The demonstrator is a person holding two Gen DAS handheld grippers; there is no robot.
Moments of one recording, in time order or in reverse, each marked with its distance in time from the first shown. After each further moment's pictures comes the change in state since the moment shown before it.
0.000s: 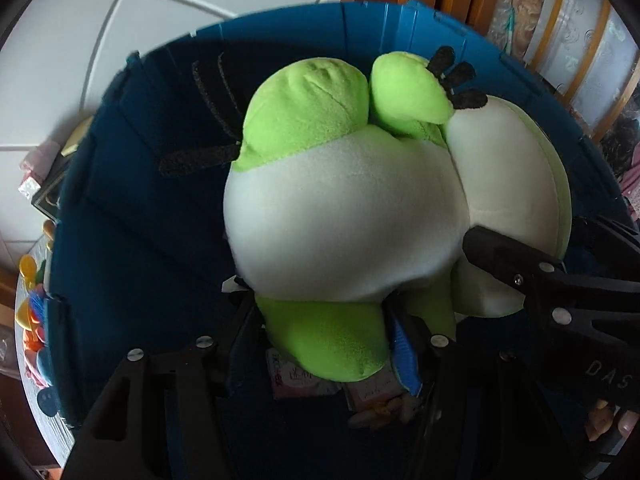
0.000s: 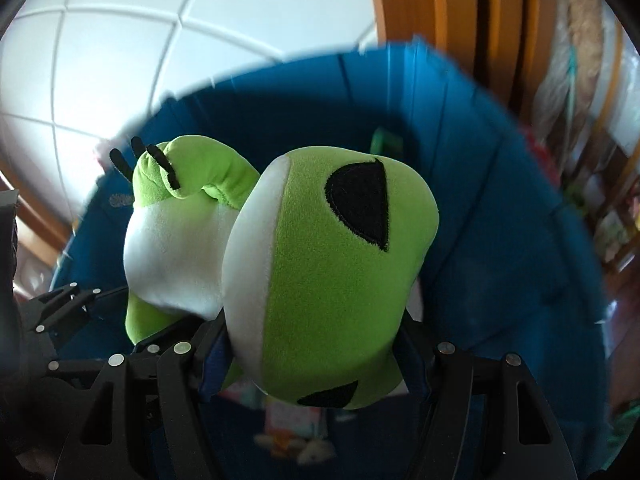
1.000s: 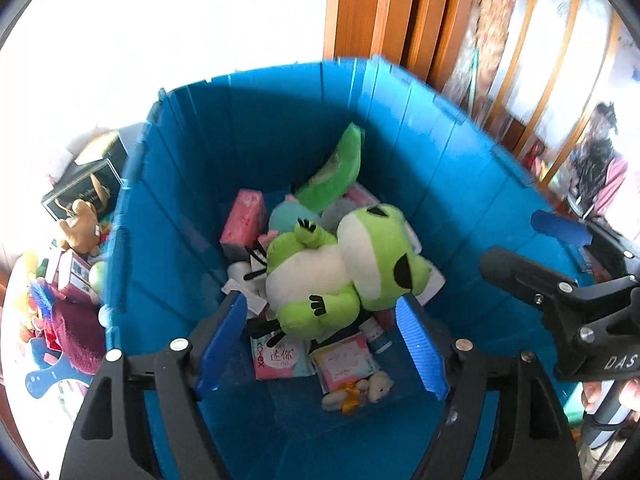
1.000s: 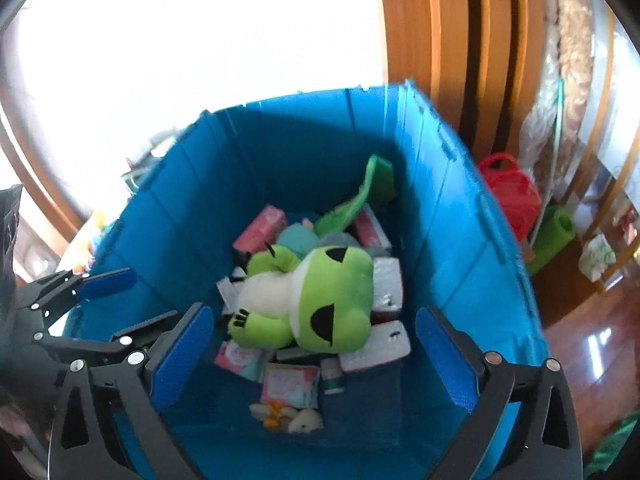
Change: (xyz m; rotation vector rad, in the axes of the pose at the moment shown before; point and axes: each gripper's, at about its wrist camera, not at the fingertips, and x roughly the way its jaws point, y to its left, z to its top) left arm -0.094 0.012 -0.056 -0.023 -0.250 -0.082; right arm -0.110 0.015 -0.060 -0.018 -0.226 -0.035
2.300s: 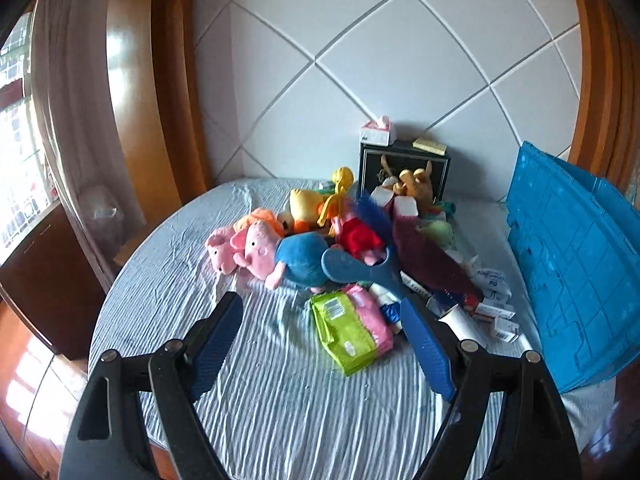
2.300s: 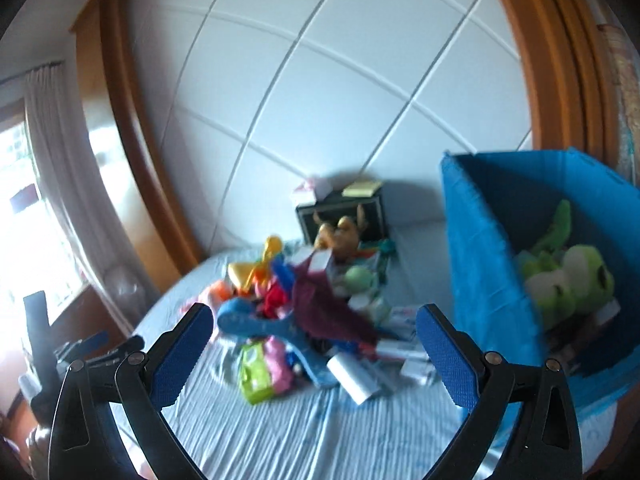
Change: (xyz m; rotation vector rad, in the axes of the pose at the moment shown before) left arm -0.209 0.391 -0.329 -0.417 -0.272 0.512; right arm -0.023 0.377 -0.139 -0.099 -0.251 0.272
